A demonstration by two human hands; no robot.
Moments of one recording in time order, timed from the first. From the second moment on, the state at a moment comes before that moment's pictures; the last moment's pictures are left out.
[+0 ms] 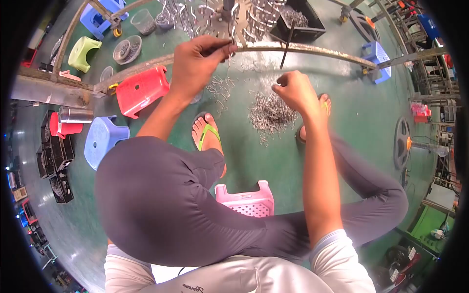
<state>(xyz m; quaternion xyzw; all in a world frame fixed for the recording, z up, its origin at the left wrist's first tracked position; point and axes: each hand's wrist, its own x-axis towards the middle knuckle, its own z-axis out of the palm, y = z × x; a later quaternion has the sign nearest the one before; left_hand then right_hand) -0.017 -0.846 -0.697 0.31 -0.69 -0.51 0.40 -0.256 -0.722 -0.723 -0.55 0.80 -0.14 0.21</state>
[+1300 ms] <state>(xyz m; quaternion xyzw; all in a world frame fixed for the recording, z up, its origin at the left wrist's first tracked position) -0.011 -0.844 -0.681 0.36 -0.67 -0.55 0.35 -0.180 -0.711 -0.788 -0.51 0.67 -0.53 0.12</state>
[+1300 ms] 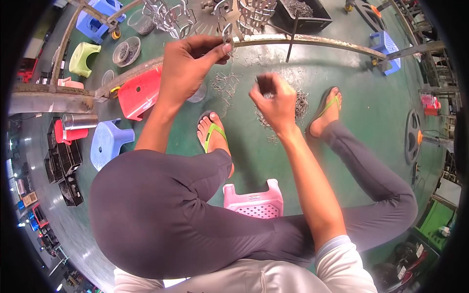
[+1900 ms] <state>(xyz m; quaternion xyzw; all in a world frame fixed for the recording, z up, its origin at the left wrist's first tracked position) -0.006 -0.830 -0.712 0.35 -0.73 -0.50 0.31 -0.175 -0.754 -0.728 -0.56 0.58 -0.58 0.11</state>
